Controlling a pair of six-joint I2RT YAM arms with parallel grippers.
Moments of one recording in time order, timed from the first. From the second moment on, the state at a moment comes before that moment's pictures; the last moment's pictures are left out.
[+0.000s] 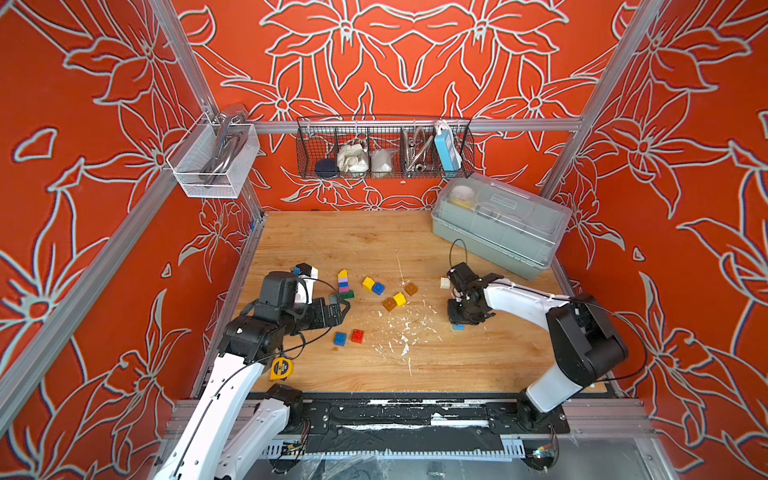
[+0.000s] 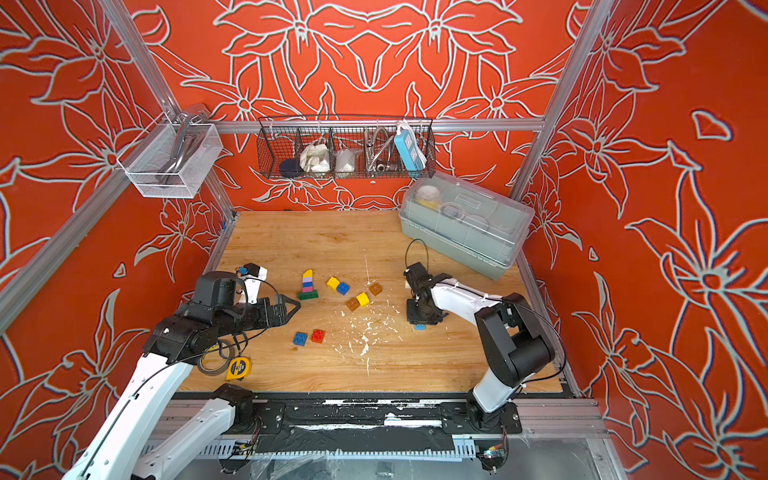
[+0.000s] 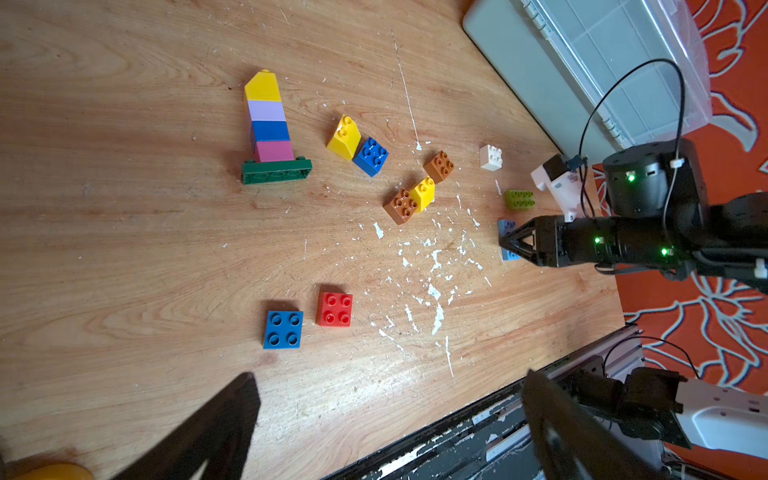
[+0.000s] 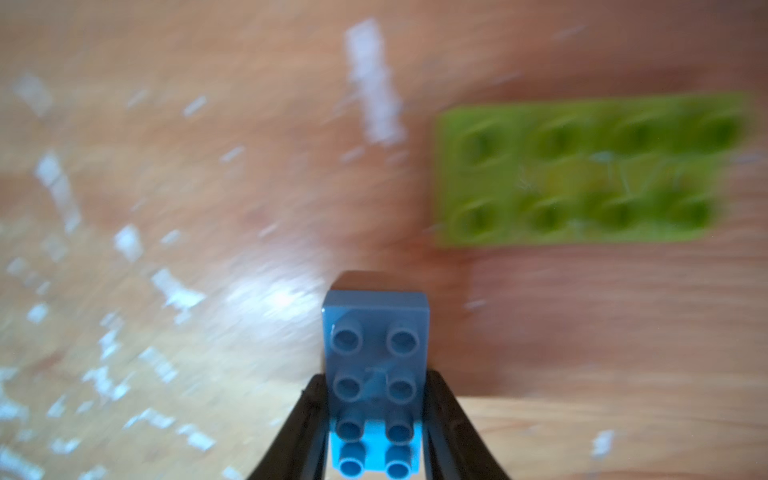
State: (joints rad) left arm -0.19 0.77 0.93 -0.95 0.34 -0.42; right arm 0.58 1.62 0.92 -0.70 -0.02 0.48
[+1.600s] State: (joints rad) left arm -0.19 0.79 0.93 -0.96 0.31 -0.43; right arm 1.09 1.84 1.19 -0.81 0.17 0.66
